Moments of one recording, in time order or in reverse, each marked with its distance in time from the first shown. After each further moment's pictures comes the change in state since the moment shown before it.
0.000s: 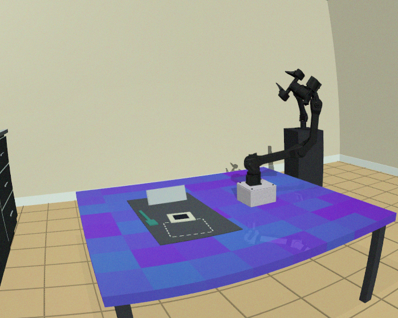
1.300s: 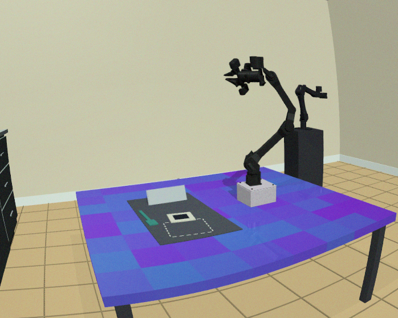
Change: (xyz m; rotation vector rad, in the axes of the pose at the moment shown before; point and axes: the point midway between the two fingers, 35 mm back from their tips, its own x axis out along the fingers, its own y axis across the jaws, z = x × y) arm 0.157 -0.163 -0.155 -0.901 0.286 -0.491
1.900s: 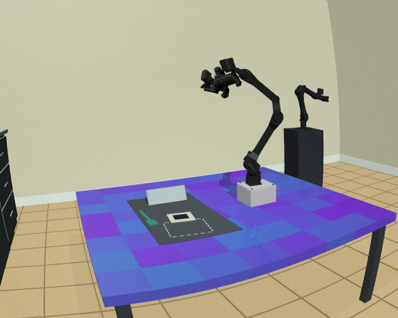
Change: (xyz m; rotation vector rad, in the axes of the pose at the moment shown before) arm 0.104 -0.018 -0.063 -0.456 0.161 -0.191
